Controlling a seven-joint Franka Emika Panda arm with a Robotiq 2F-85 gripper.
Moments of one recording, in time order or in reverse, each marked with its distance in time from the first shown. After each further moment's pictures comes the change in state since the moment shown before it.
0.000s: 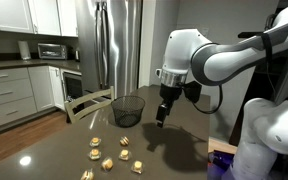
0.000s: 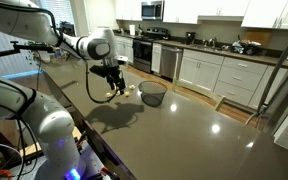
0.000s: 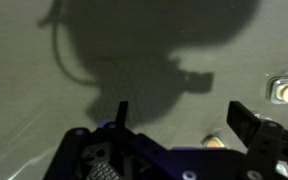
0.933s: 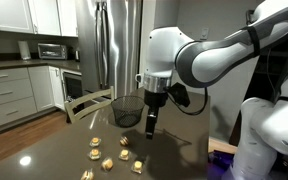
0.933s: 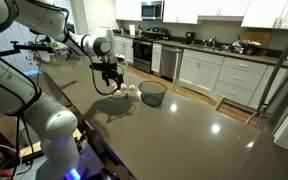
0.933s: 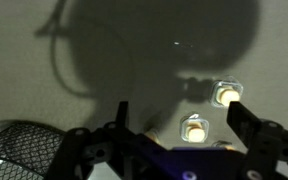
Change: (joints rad) arm 0.137 0.214 0.003 0.156 0.011 0.003 -0.110
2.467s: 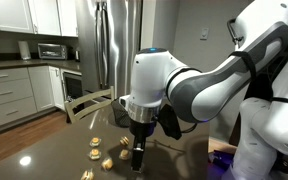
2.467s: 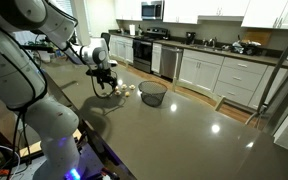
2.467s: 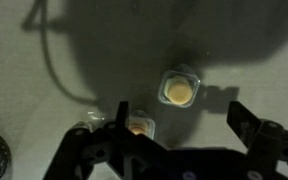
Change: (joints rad) arm 0.055 0.206 0.118 0.030 -0.035 0.208 0.093
